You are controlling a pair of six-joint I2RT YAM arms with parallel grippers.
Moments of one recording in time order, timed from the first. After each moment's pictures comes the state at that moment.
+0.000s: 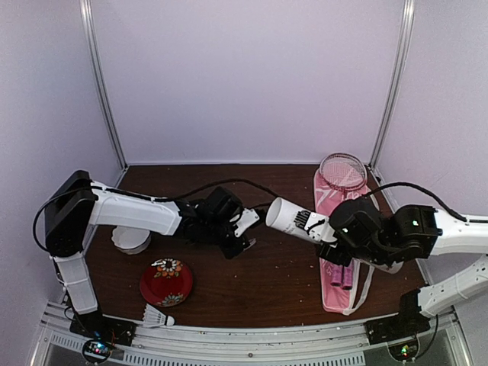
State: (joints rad) left arm -0.96 1.85 1.18 -0.18 0.04 0.12; right arm 1.19 1.09 0.92 -0.70 0.63 -0.24
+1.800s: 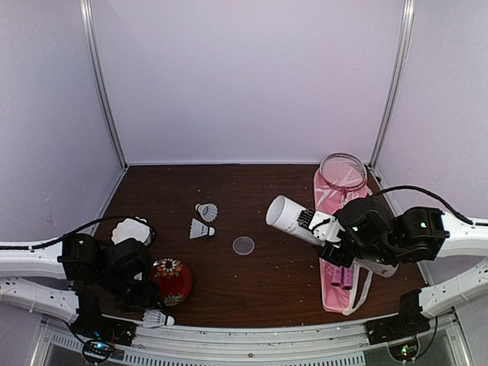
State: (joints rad) left arm -1.12 0.89 0.58 -0.95 0.09 -1.25; right arm 1.19 1.03 0.89 -0.65 0.57 -0.23
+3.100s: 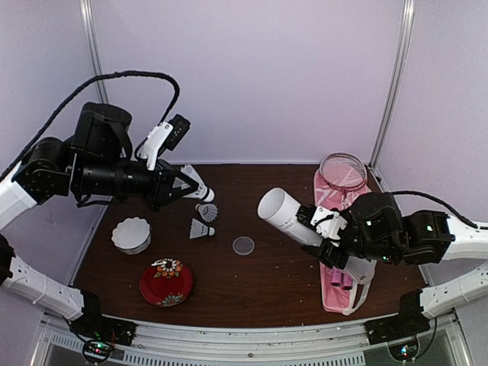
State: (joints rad) left arm -1.13 1.17 1.47 -0.84 -0.13 -0.30; right arm 1.19 0.97 0.85 -0.48 0.38 -0.22
